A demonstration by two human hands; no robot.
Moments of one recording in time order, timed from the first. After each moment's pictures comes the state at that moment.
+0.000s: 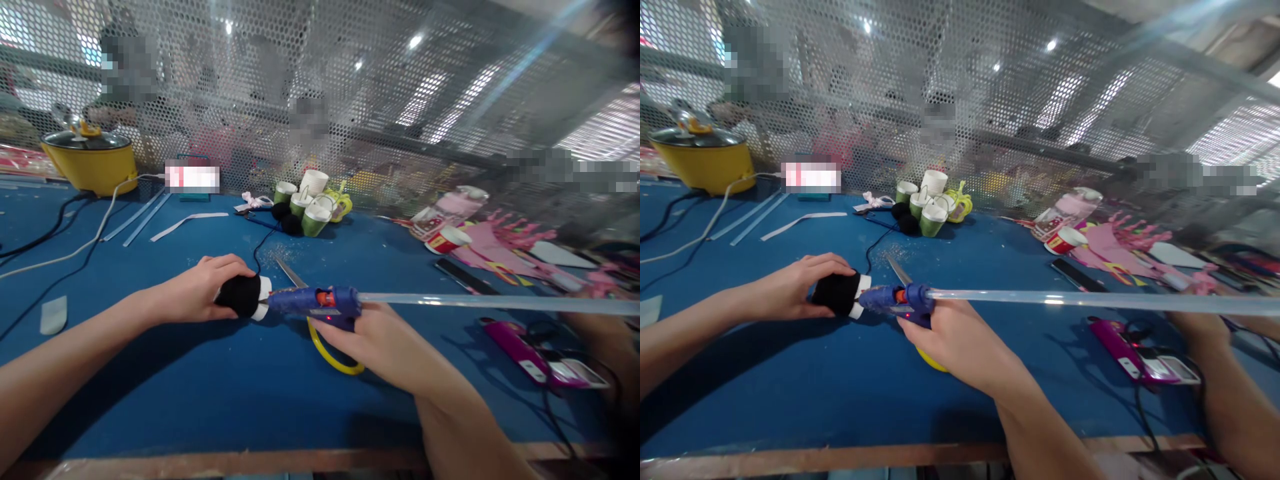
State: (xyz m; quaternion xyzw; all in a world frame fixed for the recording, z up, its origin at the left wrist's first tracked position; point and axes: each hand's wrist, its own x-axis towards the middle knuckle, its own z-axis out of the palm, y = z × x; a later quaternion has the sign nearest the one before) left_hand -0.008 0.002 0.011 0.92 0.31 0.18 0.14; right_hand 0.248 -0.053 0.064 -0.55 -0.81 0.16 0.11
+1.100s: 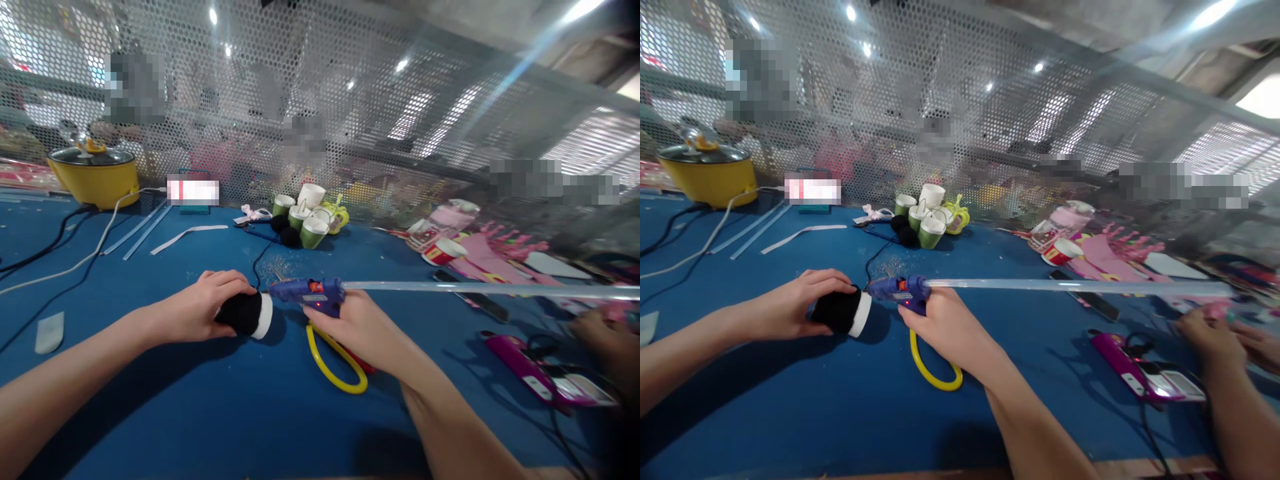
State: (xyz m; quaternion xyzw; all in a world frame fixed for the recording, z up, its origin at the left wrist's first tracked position) left_hand -0.004 -0.002 0.013 0.92 0.32 0.19 0.14; right_hand 0.241 -0.028 0.063 -0.56 -0.79 0.18 0.17
